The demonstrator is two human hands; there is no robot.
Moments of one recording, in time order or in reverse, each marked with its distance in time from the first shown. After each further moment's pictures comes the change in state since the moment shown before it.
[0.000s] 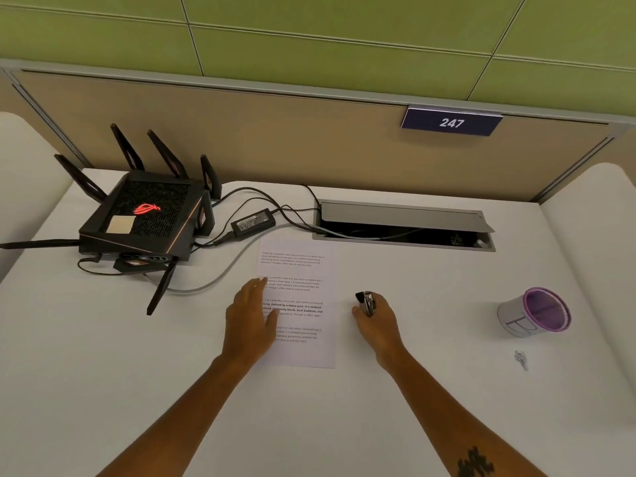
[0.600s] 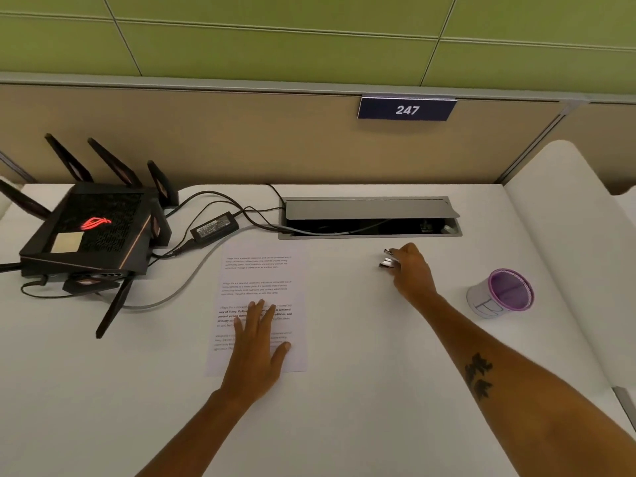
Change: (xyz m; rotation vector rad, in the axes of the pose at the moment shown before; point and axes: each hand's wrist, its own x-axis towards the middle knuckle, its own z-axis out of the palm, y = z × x) left_hand -0.037 0.020 0.066 0.021 -0.153 0.169; right_hand 0.119 0.003 -0.134 -0.818 0.212 -0.381
